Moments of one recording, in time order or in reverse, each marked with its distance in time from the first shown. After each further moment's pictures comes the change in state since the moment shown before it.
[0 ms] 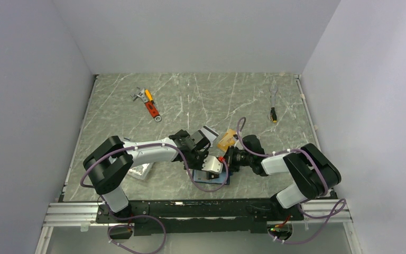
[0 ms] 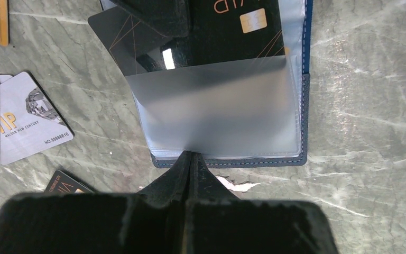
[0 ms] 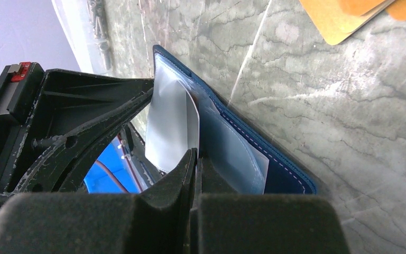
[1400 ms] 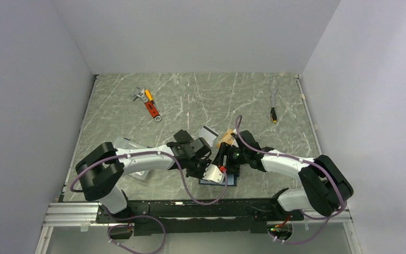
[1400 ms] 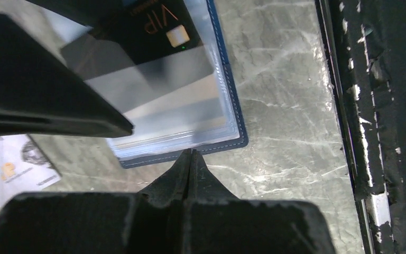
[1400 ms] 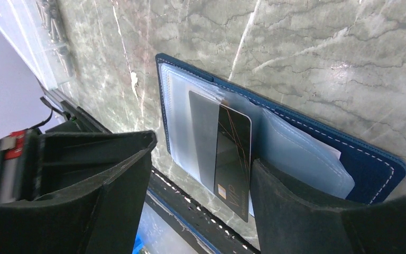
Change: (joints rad) left arm -0.082 -0.105 -0.049 0.034 0.096 -0.004; right arm 0.111 -0.173 0.166 -0.510 0.219 -0.022
